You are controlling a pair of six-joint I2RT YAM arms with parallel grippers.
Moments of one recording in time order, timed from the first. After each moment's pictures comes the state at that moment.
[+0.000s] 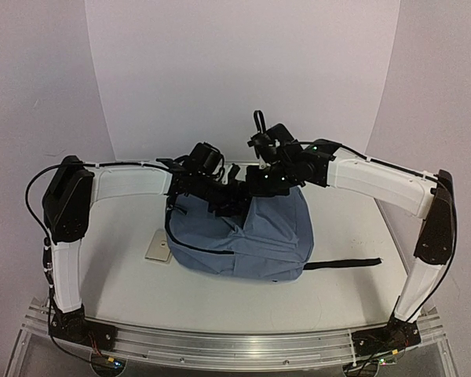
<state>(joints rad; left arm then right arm) -0.78 2.02 1.58 -0.28 0.49 -0.75 0.89 1.83 1.70 -0.67 0.24 0.60</state>
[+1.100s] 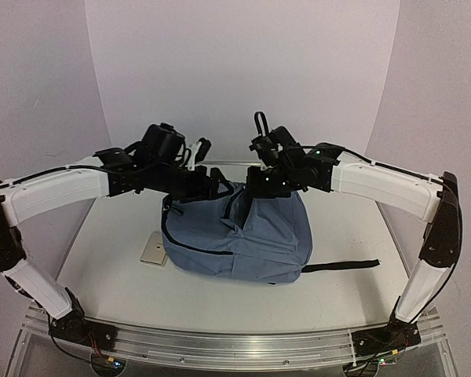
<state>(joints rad) -0.84 1.54 1.35 -0.41 0.23 -0.61 0.90 1.79 1.65 -0.63 0.30 0.62</state>
